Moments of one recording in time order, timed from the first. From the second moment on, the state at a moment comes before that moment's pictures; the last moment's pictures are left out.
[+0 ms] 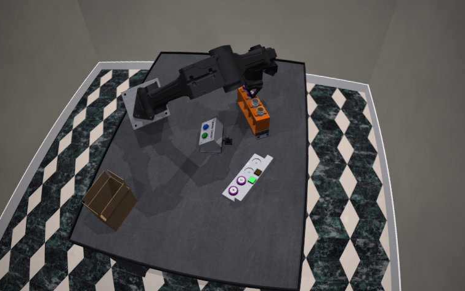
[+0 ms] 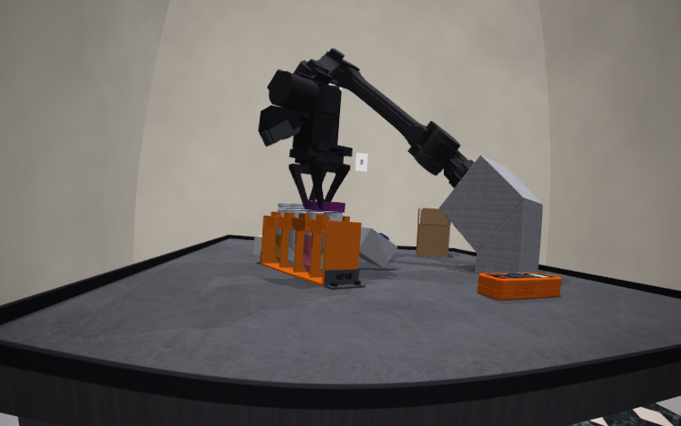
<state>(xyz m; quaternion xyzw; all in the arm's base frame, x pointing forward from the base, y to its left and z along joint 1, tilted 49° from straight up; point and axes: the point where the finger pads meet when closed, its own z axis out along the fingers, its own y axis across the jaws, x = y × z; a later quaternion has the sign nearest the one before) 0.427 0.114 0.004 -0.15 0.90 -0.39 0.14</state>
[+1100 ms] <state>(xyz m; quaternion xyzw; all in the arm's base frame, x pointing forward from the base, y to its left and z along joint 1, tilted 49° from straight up) 0.427 0.113 0.004 -0.42 0.81 -0.41 0.01</state>
